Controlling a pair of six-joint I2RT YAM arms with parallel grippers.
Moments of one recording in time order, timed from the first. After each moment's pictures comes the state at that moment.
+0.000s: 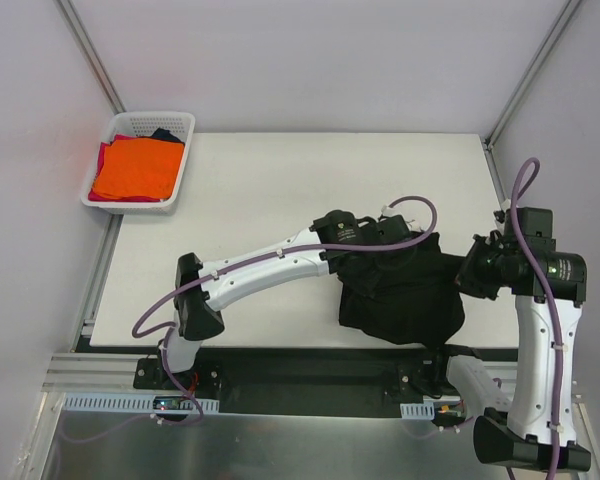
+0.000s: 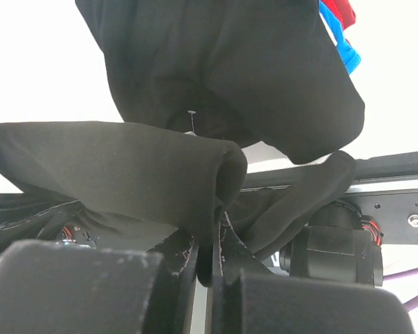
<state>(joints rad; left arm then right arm) -1.25 1.99 2.14 -1.35 -0.16 -0.56 -0.10 0.88 1.31 -1.51 -0.19 0.39</state>
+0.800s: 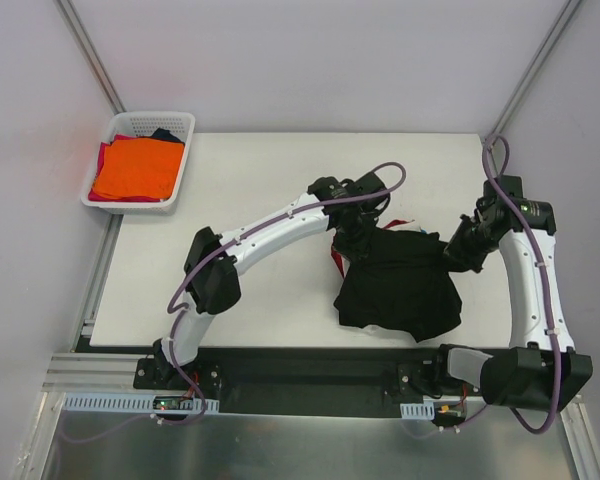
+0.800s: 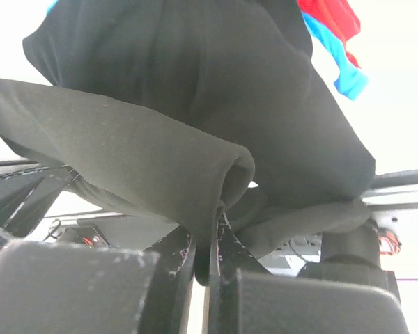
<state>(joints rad) -0.98 2.12 2.08 -1.16 0.10 -0.54 -0.09 1.20 1.27 -1.39 -0.19 0.47</state>
